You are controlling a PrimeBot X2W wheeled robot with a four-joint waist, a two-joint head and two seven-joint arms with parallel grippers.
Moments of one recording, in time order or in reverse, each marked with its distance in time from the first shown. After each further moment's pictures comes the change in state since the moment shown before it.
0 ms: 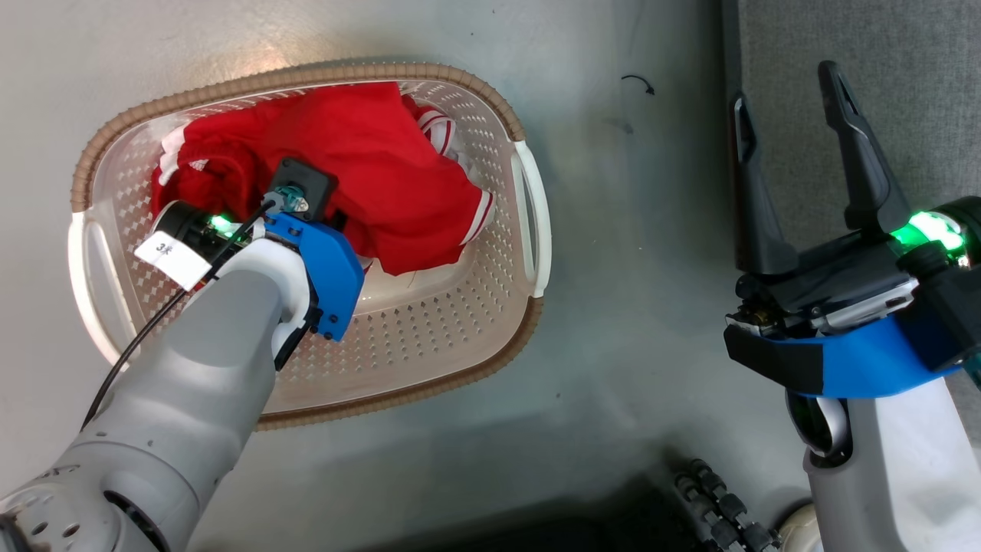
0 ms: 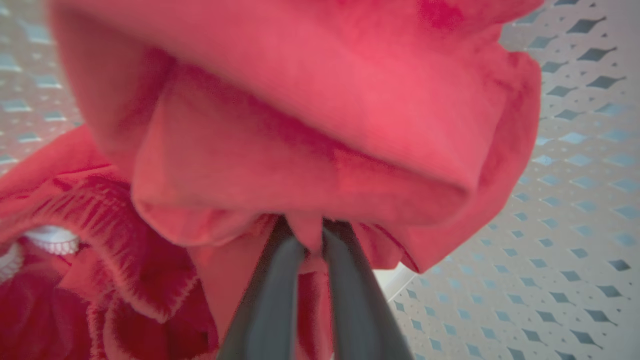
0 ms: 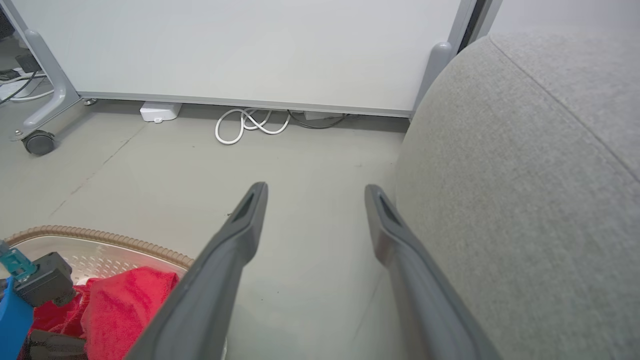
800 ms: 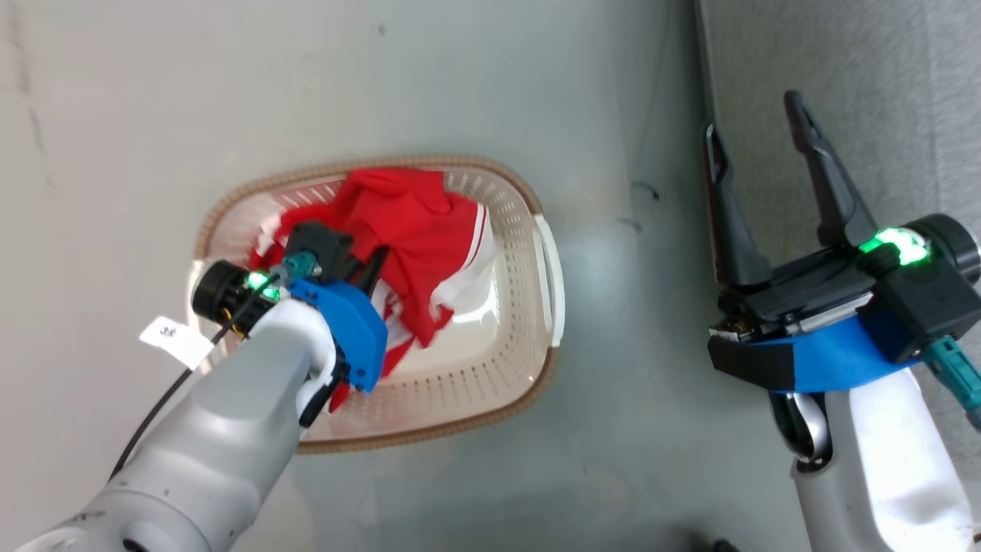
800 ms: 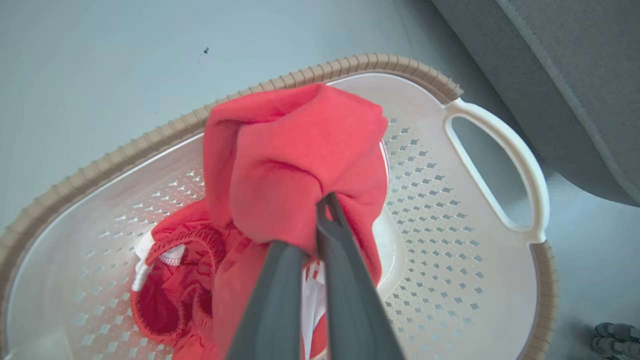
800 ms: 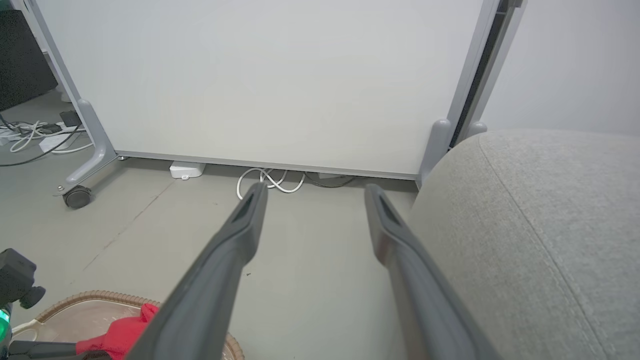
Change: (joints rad) left arm 0.112 0.004 -0.019 -0.091 -0.102 0.000 -0.160; right arm 0.002 0.000 0.012 0.082 -0.008 0.000 0.000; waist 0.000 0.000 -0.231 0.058
